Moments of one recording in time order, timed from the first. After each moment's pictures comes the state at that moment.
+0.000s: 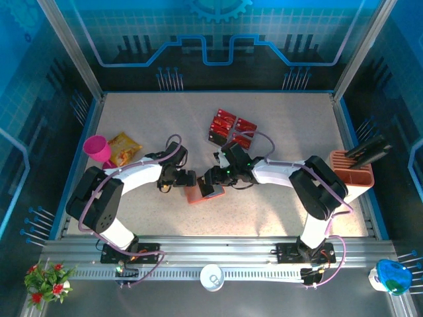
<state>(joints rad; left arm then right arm) -0.44 1.59 0.84 -0.53 0.01 -0.52 0.70 1.78 0.95 -0.08 -0.46 0.70</state>
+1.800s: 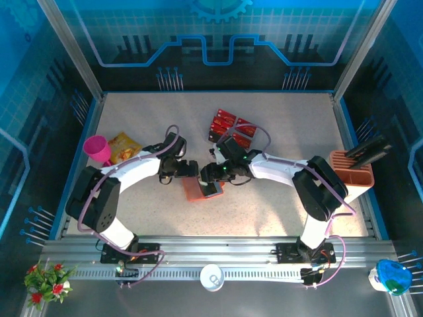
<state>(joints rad) -0.41 1.58 0.94 -0.55 0.06 -0.50 0.72 1.77 1.08 -0.29 -0.39 0.59</state>
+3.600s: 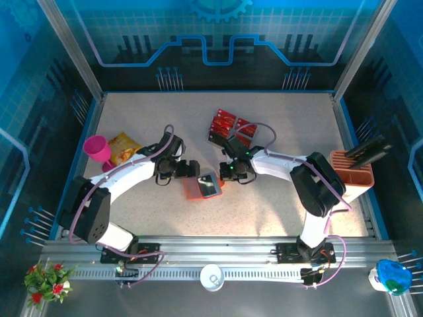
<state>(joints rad) -0.42 1.49 0.93 -0.58 0.16 -0.50 0.66 1.80 1.09 -0.45 -0.16 0.57</state>
